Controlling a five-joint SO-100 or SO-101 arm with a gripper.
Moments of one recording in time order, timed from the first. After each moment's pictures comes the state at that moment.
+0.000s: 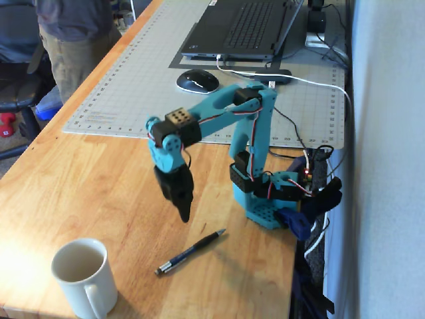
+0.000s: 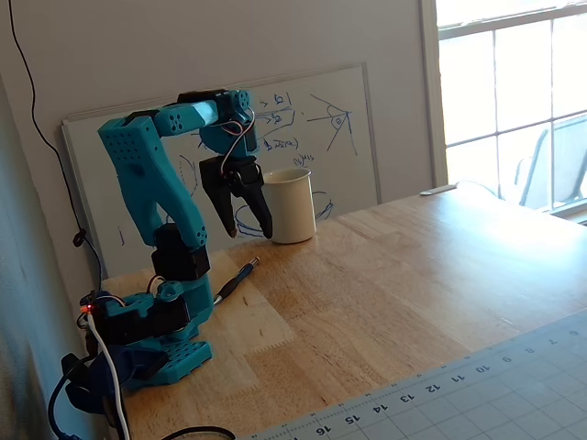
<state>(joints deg) -40.9 104.4 110.8 85.9 94.5</state>
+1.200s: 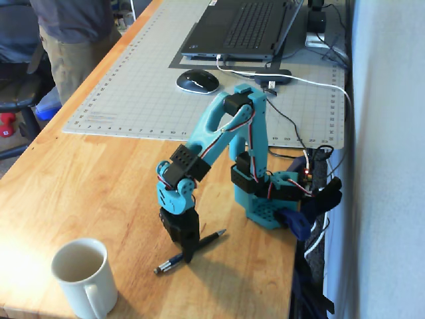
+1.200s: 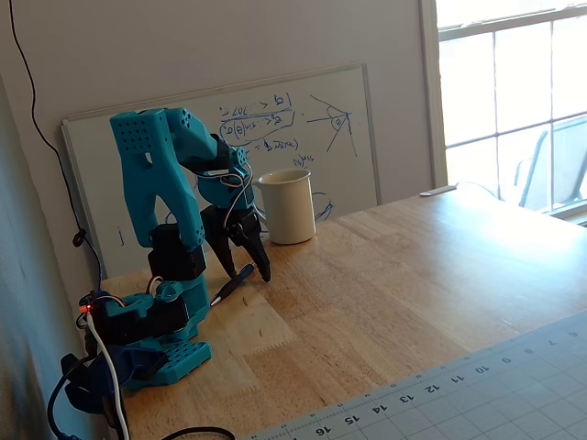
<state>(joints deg) -47.1 94.0 131.0 49.8 94.5</state>
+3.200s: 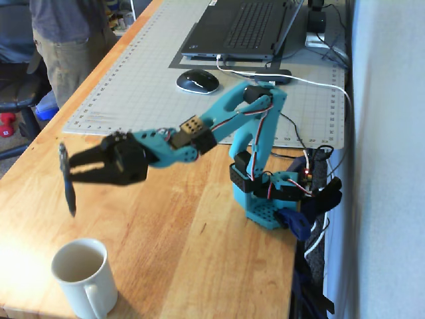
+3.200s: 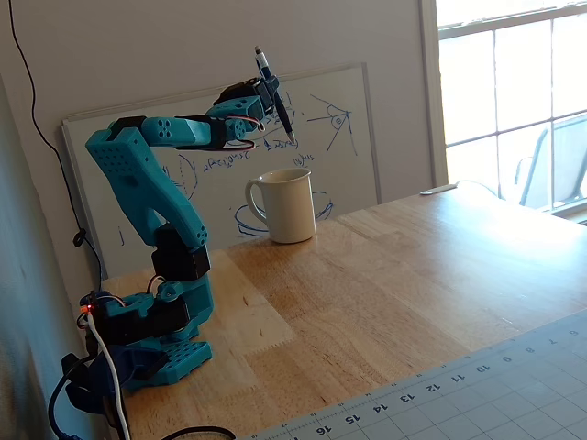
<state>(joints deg) -41.0 112.4 132.2 -34.0 72.7</state>
